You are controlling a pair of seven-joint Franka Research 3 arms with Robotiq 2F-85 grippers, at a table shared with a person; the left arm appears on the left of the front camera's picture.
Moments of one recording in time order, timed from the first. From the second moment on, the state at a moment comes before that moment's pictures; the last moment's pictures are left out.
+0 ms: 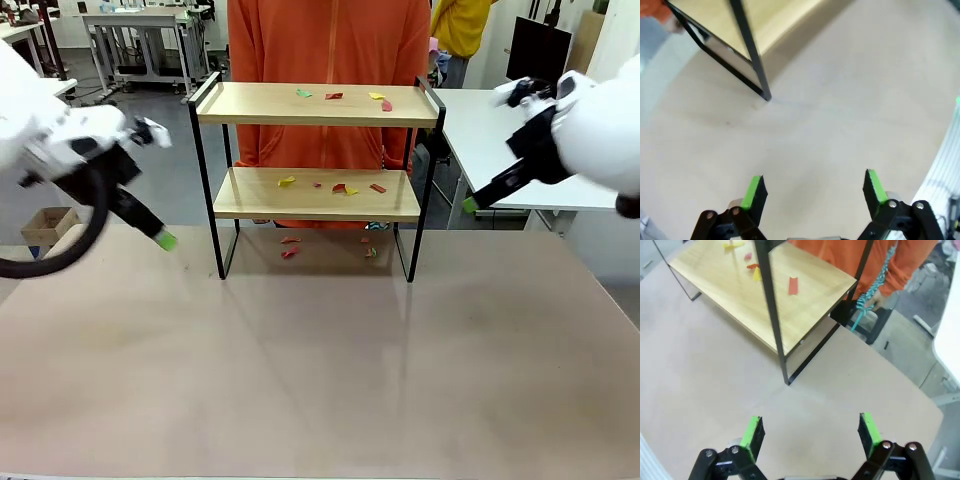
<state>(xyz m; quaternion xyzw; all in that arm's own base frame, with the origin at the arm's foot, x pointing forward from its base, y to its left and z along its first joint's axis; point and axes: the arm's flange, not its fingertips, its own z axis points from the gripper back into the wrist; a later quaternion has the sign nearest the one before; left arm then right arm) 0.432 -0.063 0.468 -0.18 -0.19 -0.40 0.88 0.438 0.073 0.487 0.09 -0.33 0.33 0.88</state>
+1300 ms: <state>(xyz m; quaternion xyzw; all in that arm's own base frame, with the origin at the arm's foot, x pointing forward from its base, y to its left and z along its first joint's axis) 0.524 0.049 0.440 -0.33 -0.33 -0.52 0.72 0.478 -0.062 0.438 0.23 -0.37 0.43 0.79</state>
